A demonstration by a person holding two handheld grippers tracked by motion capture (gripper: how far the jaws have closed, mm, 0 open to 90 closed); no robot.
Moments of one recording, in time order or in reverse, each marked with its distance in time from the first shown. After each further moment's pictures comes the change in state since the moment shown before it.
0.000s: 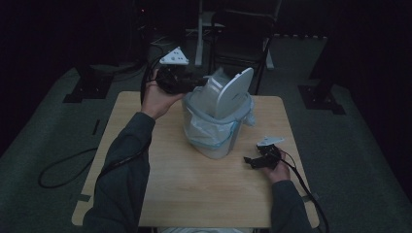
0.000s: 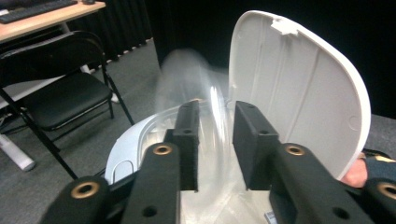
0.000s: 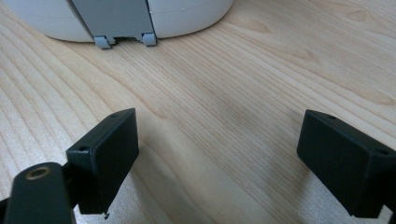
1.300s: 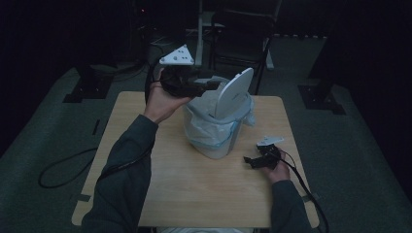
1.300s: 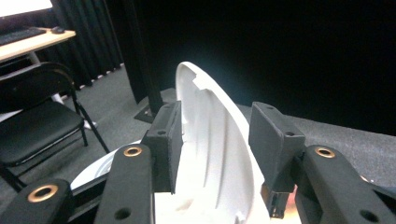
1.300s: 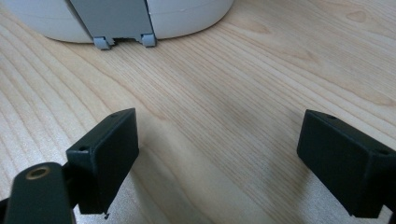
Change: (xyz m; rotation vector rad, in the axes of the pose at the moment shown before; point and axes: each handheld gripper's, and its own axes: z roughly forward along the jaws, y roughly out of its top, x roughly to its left) left arm -0.035 0.026 -0.013 -0.087 -0.117 0.039; right arm 0.000 0.001 0.001 -0.001 0.000 -0.001
